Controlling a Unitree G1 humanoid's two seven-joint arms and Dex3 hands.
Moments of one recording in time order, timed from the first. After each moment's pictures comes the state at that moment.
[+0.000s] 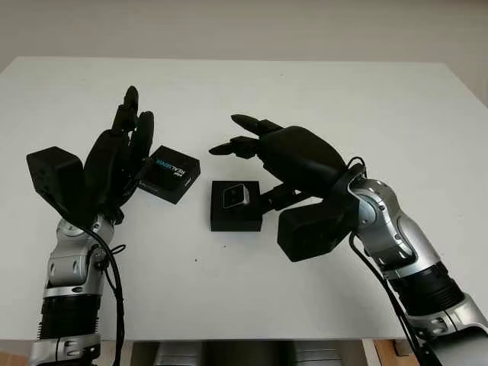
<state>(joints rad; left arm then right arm) -0.38 0.28 0.22 0.12 -0.25 0.15 -0.27 -0.55 -0.44 0.32 0.02 -0.70 -0.20 0.28</state>
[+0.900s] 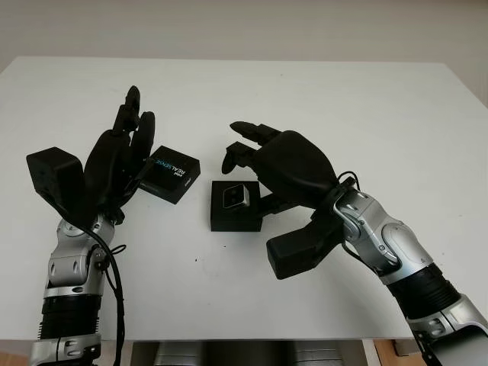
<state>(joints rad) -0.38 0.28 0.22 0.12 -0.25 0.14 -0.28 -0.55 -0.46 0.39 0.12 -0.95 -0.25 0.03</state>
